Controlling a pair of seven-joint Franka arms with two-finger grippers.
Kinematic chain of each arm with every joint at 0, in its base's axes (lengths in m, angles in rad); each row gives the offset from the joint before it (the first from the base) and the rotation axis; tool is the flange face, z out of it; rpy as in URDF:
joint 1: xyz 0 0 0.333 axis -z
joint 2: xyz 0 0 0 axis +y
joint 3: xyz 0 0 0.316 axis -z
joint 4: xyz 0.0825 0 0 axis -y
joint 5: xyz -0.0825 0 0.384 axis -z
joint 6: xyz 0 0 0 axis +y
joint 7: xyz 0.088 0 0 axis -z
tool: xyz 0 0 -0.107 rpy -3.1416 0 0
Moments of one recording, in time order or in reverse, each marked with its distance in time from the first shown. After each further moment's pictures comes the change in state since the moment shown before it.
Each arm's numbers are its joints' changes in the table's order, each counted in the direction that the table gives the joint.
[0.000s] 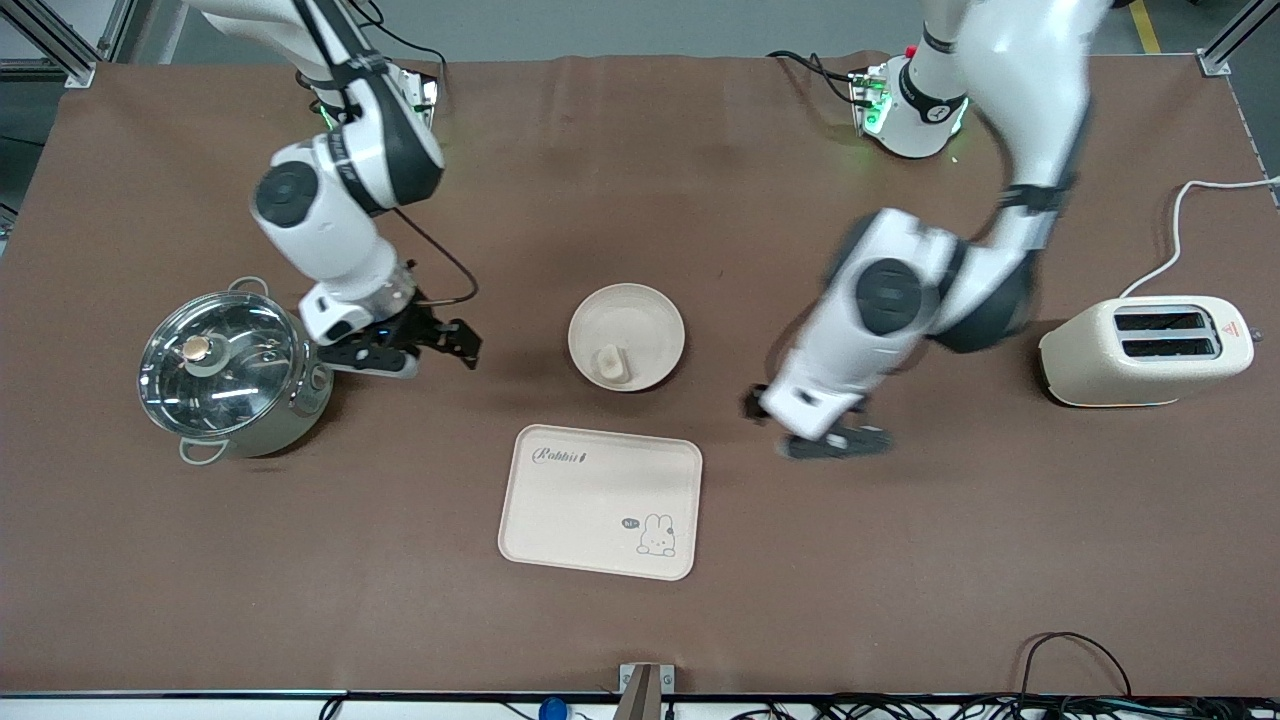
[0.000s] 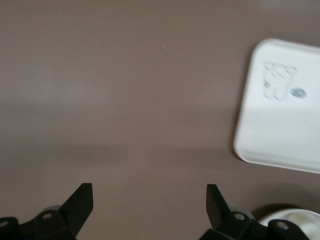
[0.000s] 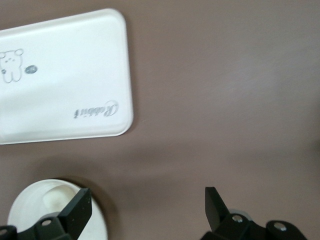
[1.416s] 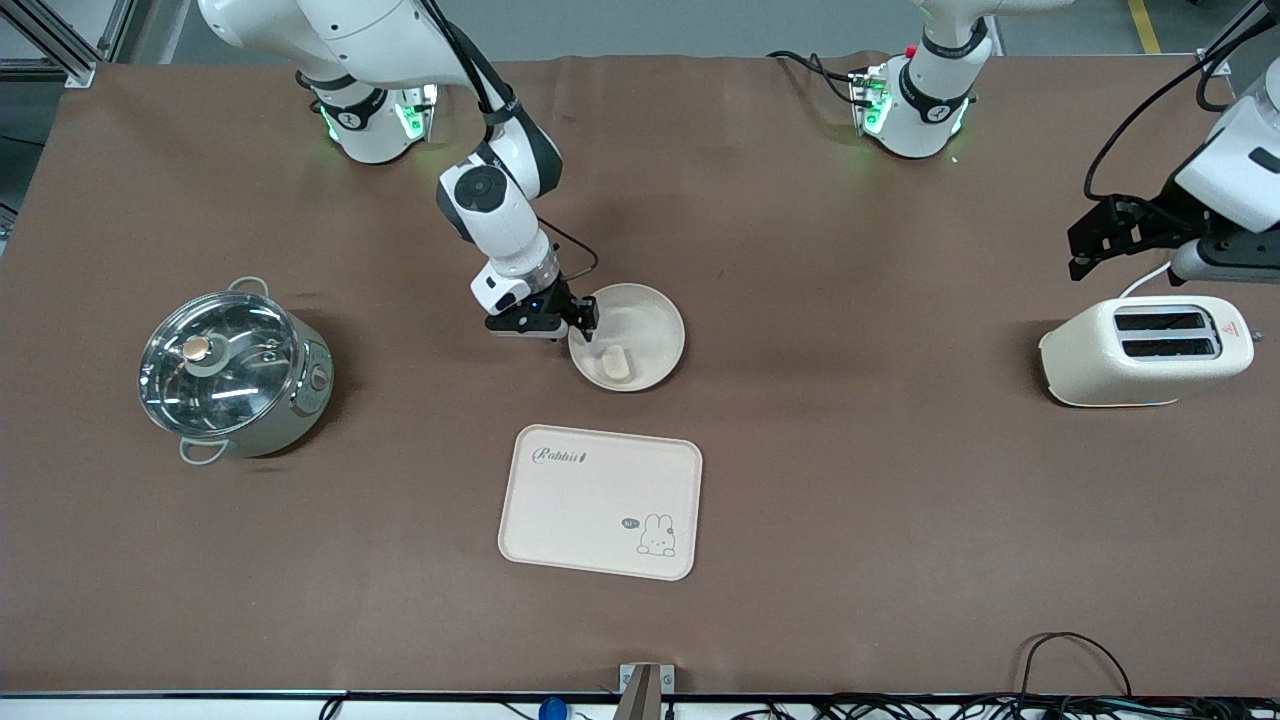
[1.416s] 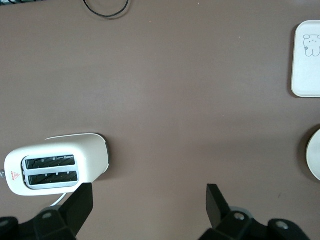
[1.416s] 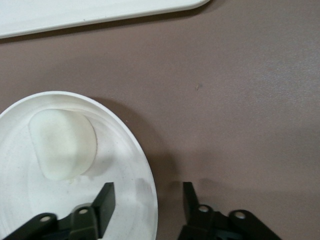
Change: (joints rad) left arm -0.166 -0.528 -0.133 -0.075 0.049 0.431 0.460; right arm -0.276 0.274 0.007 -0.082 0.000 -0.420 0.167
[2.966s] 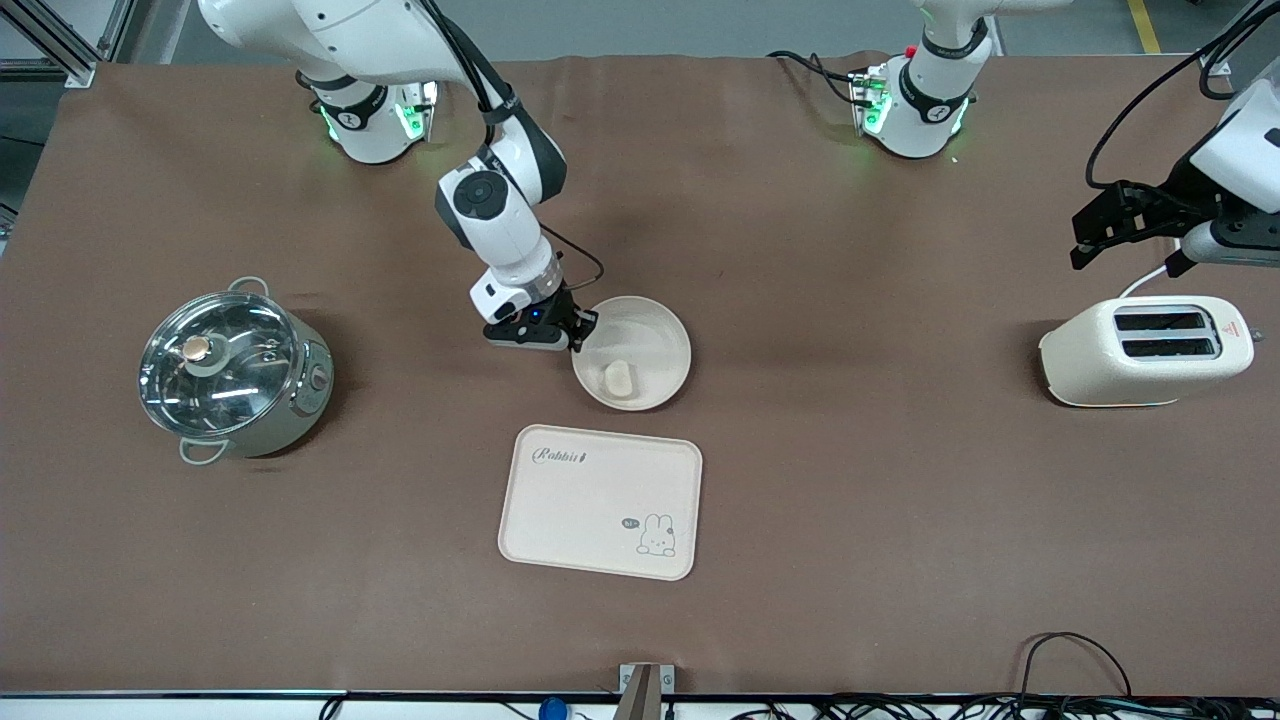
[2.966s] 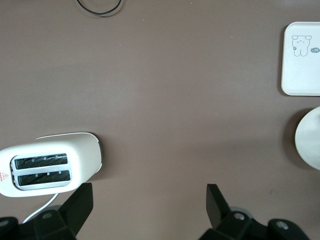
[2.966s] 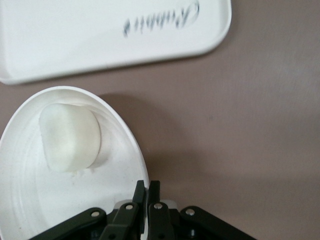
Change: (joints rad) left arm -0.022 -0.022 -0.009 -0.026 0.053 -0.002 0.031; right arm 0.030 -0.034 0.016 0.119 -0.001 0.147 0.035
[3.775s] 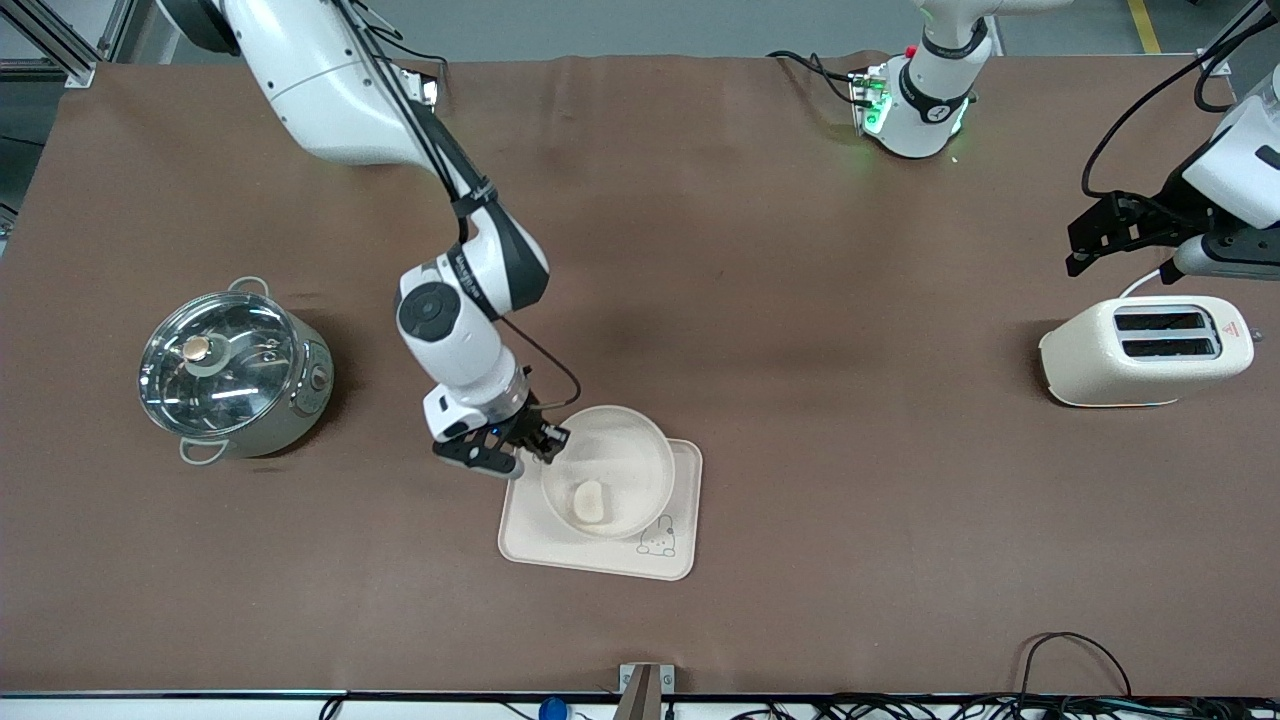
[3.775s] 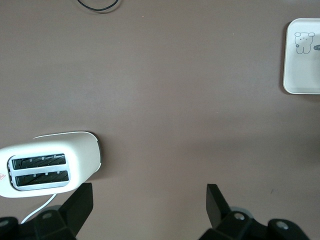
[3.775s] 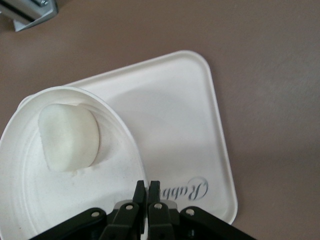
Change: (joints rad) left arm 0.000 0.018 0.000 0.005 0.000 0.001 0.000; right arm 0.203 0.284 0.010 0.561 0.025 0.256 -0.067
